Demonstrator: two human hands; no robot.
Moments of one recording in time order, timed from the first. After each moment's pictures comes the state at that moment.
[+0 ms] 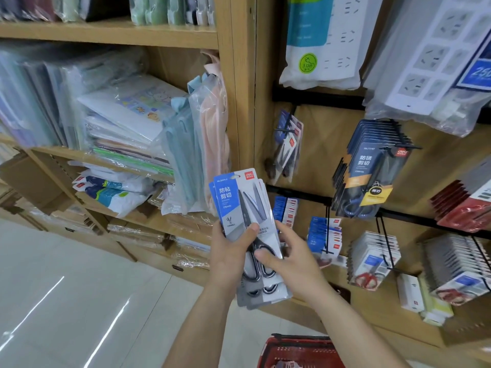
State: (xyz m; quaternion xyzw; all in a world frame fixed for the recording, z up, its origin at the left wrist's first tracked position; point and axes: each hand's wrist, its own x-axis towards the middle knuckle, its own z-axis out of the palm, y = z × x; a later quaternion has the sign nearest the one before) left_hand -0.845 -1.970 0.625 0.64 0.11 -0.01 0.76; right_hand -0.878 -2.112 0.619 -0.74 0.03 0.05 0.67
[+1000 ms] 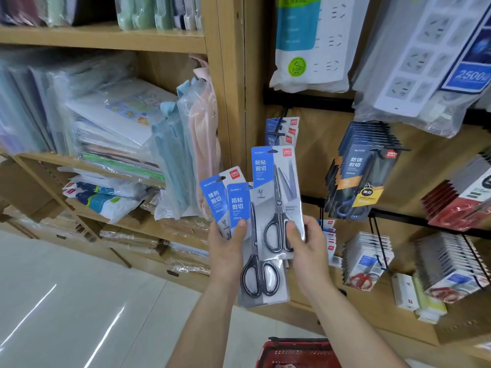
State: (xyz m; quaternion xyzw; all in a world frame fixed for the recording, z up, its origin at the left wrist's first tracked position) left_hand -0.828 -1.989 0.616 0.63 0.12 0.04 0.76; right_hand -0.857 -2.126 0.607 -0.64 0.14 -0.19 0.73
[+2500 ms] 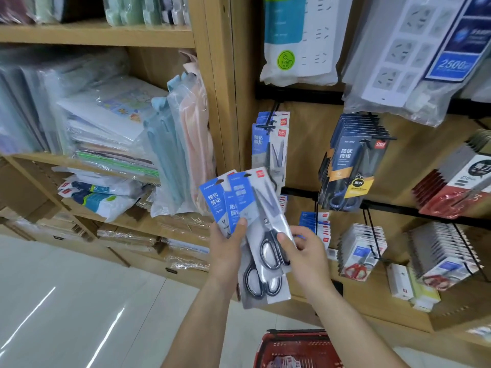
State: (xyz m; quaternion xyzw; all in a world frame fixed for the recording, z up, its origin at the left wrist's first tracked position) left_hand -0.837 -1.992 0.606 0.63 0.12 -0.03 0.76; right_hand -0.886 -2.139 0.598 -0.72 0.19 -0.10 0.65
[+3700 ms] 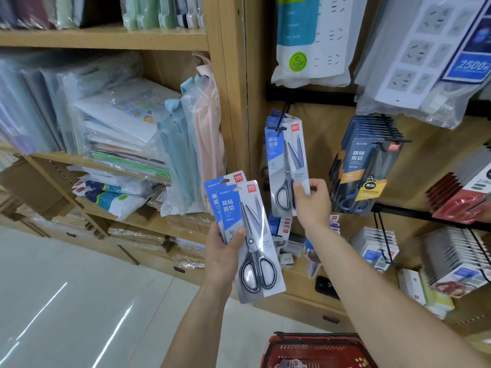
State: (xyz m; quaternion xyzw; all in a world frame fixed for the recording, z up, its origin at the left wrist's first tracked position) left_hand -0.843 -1.965 0.612 0.68 0.11 -0.02 0.73; right_hand -0.782 -2.157 0.627 -0.74 0.23 -0.20 0.60
